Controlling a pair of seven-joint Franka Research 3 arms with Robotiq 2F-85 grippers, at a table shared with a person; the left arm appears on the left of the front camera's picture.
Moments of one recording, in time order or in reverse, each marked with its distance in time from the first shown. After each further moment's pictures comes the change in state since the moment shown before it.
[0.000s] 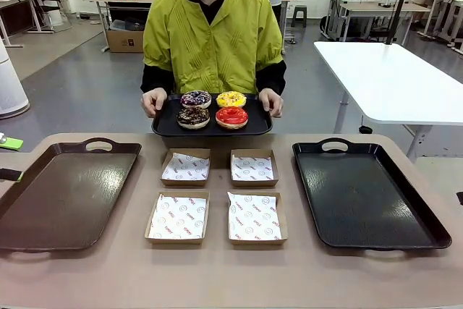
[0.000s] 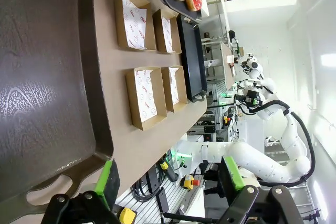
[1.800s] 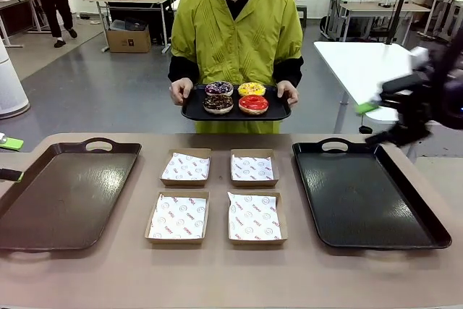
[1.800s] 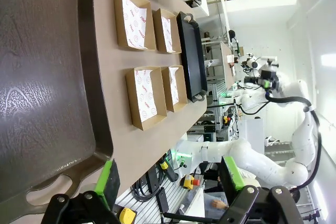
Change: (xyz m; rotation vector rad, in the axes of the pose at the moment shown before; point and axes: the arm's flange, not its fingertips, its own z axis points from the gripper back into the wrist) left arm 0.000 0.000 -0.001 0.000 0.002 0.000; right arm 0.119 0.108 -0.169 -0.275 0.168 -0.033
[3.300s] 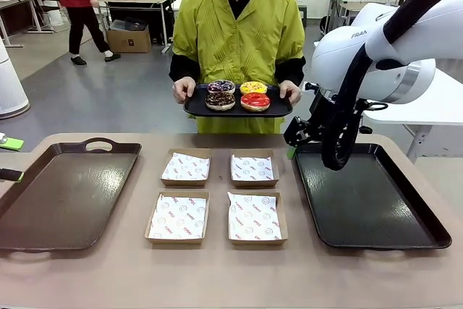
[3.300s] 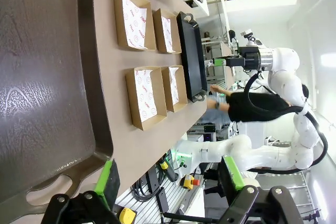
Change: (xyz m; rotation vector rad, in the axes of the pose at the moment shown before) left arm 0.000 0.000 0.000 0.000 0.000 0.000; right arm 0.075 0.008 -0.164 -0.753 0.114 0.004
